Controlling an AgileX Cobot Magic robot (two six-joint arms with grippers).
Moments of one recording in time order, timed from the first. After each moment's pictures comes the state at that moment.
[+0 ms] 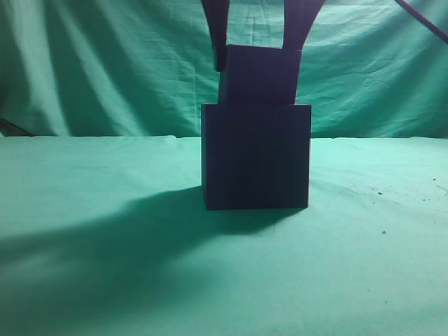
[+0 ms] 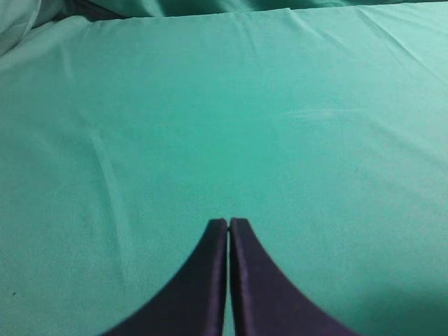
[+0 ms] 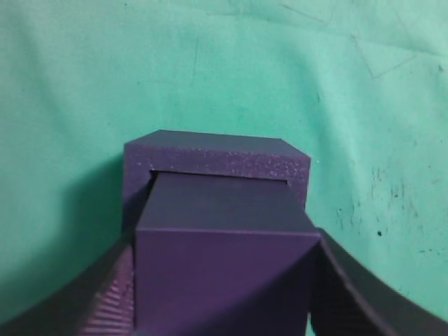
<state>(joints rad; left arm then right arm) -0.11 -0.02 0.02 0.09 0.36 -0.03 0.76 1.85 -1.58 -0.09 1.21 0.55</state>
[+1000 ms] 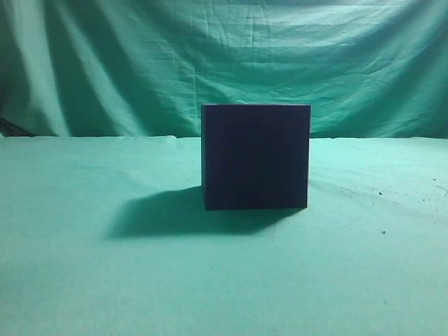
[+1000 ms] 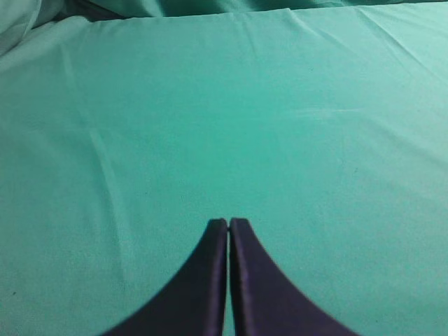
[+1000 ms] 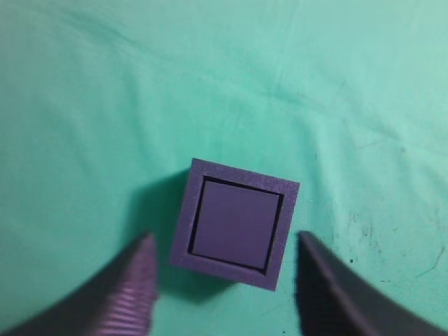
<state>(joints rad) -0.11 -0.02 0.02 0.09 0.36 -0.03 0.76 1.70 -1.66 -0.08 1.24 0.39</state>
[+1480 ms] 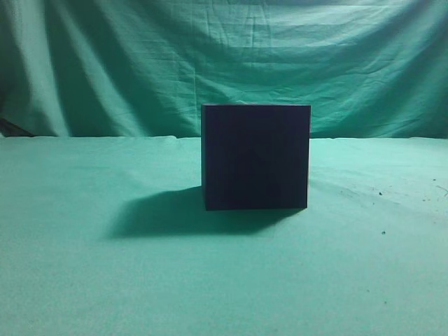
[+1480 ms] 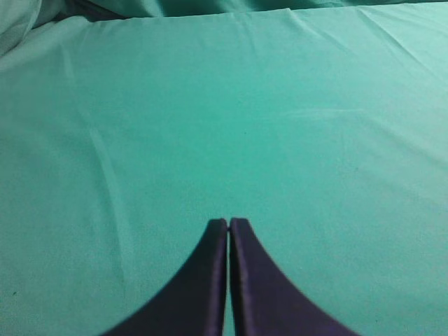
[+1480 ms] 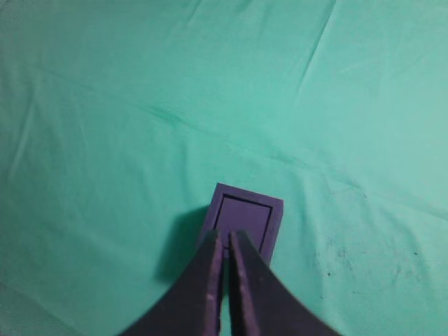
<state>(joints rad) -0.11 -0.02 0.02 0.09 0.36 -0.03 0.76 1.32 -1.64 -0.08 1.26 0.34</state>
